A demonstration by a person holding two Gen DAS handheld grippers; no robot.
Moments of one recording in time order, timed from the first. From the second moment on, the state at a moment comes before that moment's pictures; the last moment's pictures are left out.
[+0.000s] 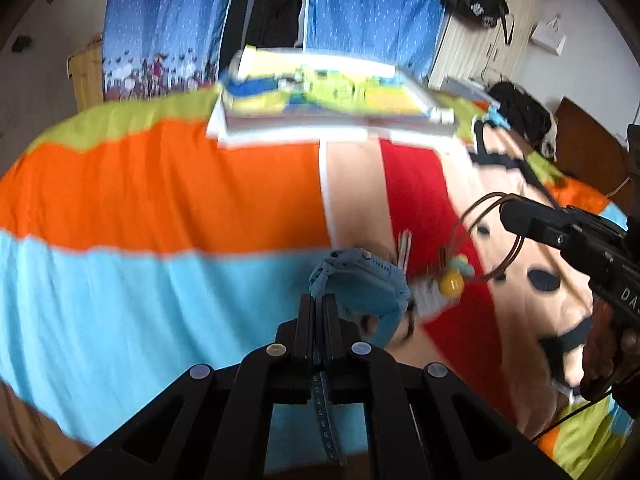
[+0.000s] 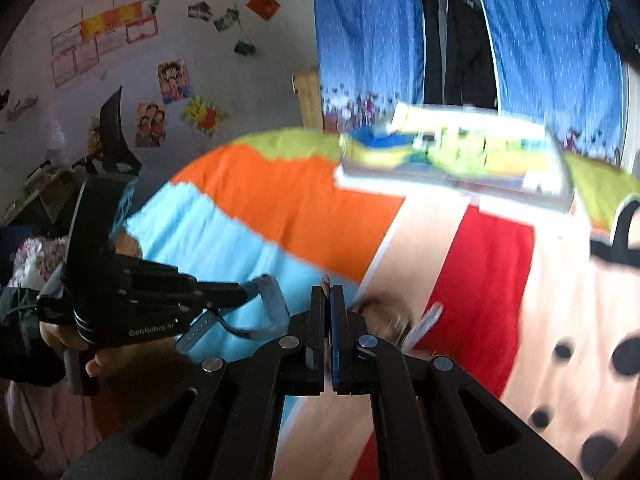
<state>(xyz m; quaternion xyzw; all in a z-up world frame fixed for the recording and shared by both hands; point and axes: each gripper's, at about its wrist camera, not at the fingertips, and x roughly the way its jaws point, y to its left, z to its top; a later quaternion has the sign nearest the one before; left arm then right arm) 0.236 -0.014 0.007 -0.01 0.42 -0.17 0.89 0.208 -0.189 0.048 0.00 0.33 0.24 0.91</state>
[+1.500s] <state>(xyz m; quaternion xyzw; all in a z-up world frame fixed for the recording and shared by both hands) 0.377 -0.045 0.063 -0.12 0.27 -0.07 0.95 0.342 -0.279 0.074 0.06 0.21 0.05 0.98</state>
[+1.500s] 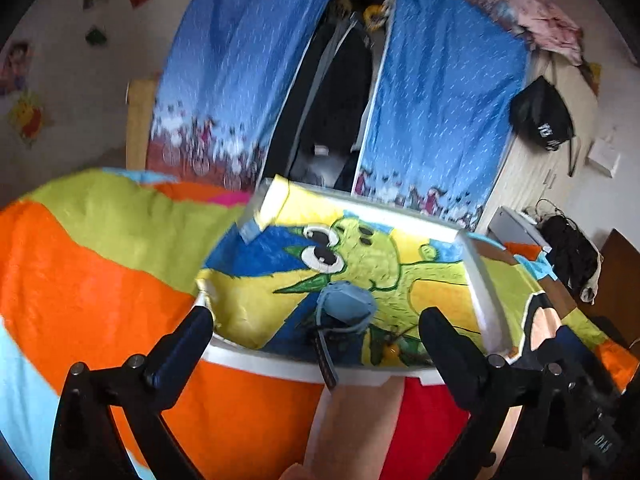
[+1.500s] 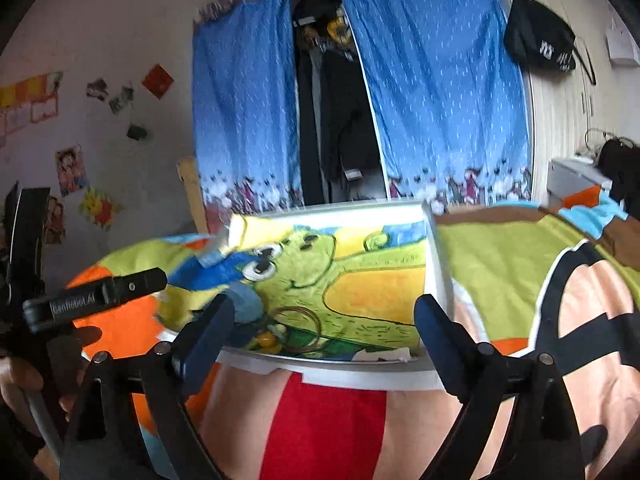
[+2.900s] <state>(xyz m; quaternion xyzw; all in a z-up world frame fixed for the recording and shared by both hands) 0.154 -0.021 -0.079 0.02 0.40 -0.09 0.91 0.122 -0.279 -0.045 0.02 0.31 0.14 0.94</state>
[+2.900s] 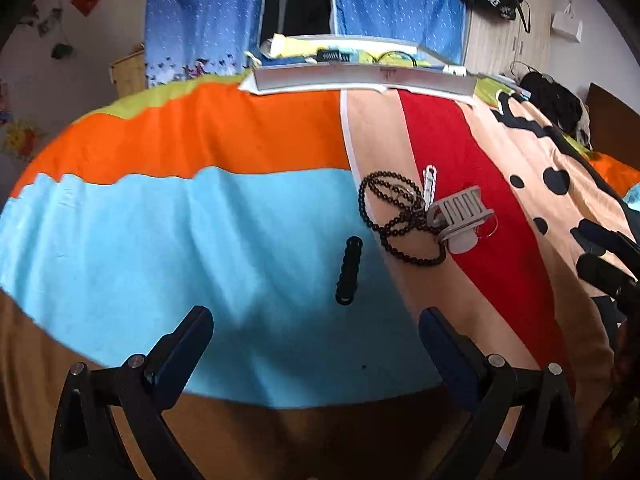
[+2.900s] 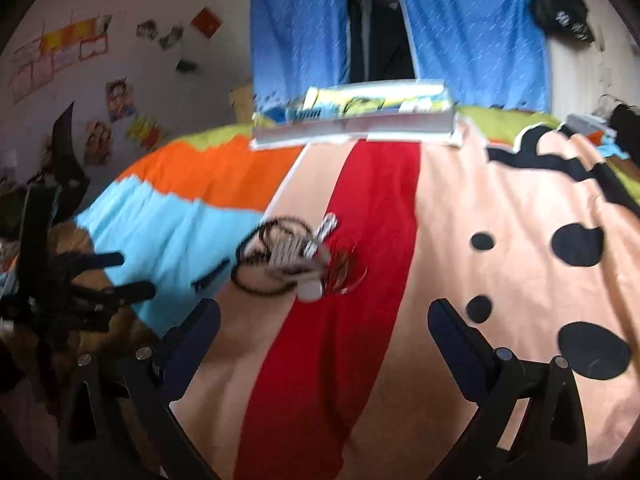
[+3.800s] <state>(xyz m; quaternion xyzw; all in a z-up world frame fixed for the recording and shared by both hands) 0.210 -0.053 -0.115 0.00 0.46 -0.15 0.88 0.206 -0.256 -0.085 0.01 0.39 0.19 0.90</state>
